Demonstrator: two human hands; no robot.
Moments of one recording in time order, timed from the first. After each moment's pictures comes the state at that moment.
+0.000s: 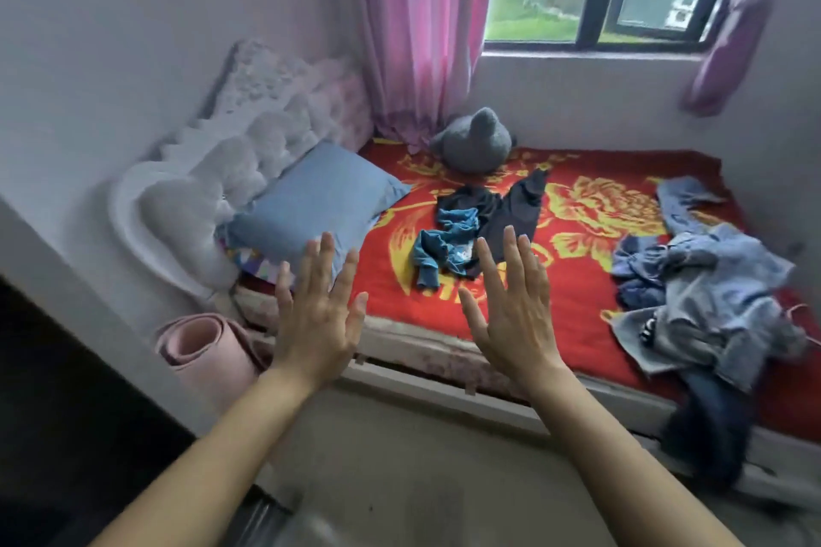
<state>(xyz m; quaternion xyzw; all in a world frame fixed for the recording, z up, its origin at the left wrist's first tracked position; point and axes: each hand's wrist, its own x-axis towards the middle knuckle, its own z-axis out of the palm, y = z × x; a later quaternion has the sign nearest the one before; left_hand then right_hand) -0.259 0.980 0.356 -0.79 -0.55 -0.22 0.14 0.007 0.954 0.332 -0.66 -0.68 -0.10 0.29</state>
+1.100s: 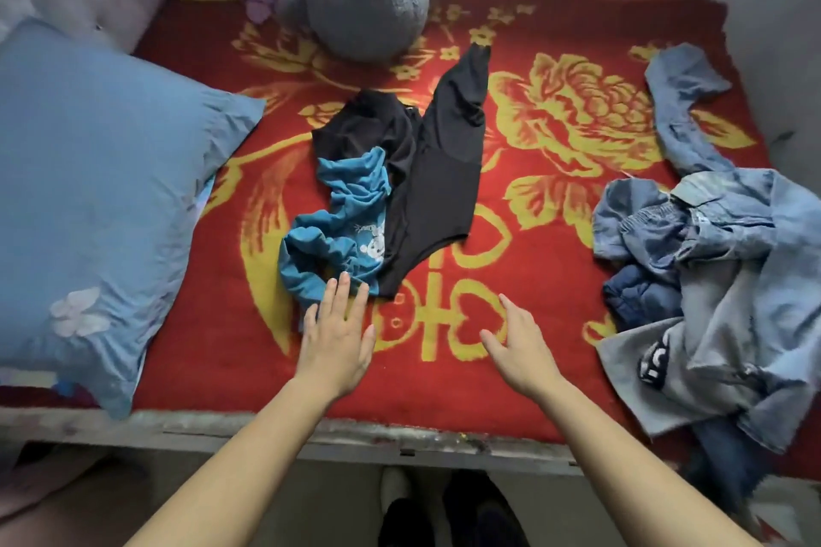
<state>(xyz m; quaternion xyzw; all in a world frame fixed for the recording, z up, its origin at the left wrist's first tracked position) 0.024 1.473 0.069 -0.84 -0.52 0.07 -0.13 0.280 1.364 0.073 -0.83 -0.43 0.35 0.12</state>
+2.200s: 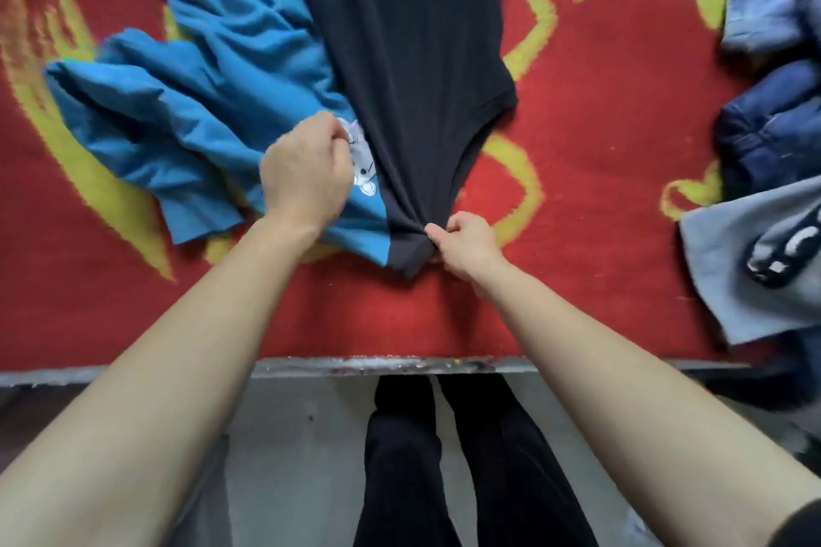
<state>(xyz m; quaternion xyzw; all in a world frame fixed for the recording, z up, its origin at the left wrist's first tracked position) 0.145 1.567 -0.133 -0.80 -0.57 -0.03 -0.19 0.281 1.423 -0.197 -0.82 -0.16 0.53 0.11</state>
